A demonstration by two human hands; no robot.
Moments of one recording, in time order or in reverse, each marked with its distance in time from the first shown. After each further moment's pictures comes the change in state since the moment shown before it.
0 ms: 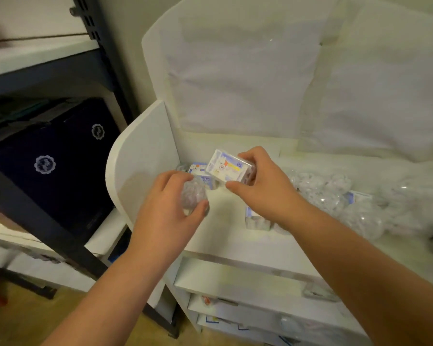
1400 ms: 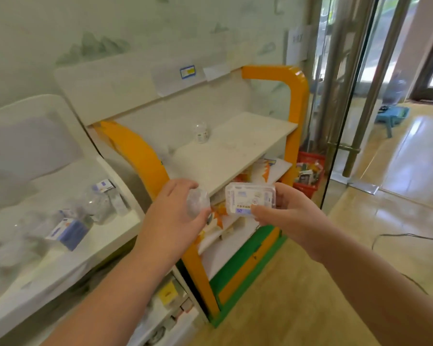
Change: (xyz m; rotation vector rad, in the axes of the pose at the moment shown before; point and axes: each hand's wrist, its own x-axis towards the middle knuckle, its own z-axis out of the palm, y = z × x) left_hand -0.307 0.564 0.193 -0.277 -0.516 0.844; right_hand -0.615 0.132 -0.457 0.271 0.782 0.418
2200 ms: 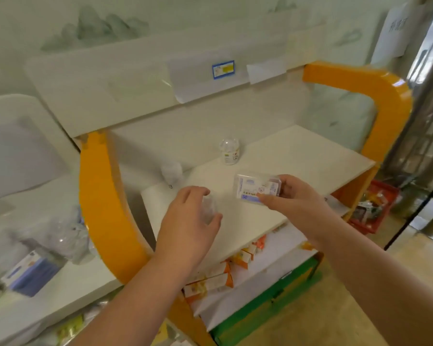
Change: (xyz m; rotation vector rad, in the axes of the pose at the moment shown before) left_hand 0.191 -0.051 0.103 0.047 0.116 -0.301; right_hand 0.293 0.014 -0.048 -0.020 -0.087 -0.004
